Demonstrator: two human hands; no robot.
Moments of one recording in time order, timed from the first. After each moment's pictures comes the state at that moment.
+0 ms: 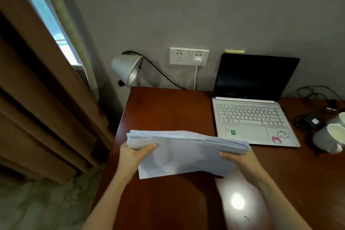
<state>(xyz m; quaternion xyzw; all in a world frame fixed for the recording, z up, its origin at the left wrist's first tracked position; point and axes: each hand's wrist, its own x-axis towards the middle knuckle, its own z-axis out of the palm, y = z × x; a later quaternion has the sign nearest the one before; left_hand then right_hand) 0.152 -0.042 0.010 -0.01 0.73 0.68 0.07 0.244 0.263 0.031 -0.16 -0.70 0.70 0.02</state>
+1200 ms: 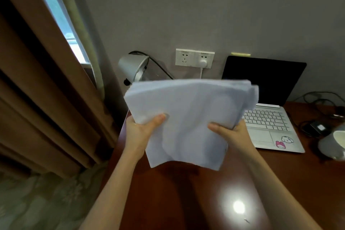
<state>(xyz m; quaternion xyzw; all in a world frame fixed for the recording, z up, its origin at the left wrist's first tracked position) 0.141 -0.013 0.086 0.03 0.64 0.77 -0.04 0.196 0.225 0.090 -0.05 -0.69 0.71 0.09</state>
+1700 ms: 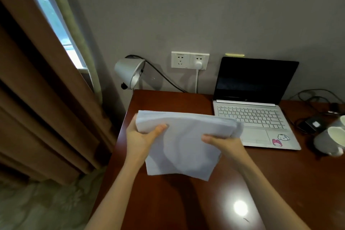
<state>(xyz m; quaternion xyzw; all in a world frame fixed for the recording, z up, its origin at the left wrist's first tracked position) 0.150 -0.003 0.072 0.01 0.71 0.71 -0.07 0.214 0.222 0.070 -0.12 -0.66 0.74 0.06</state>
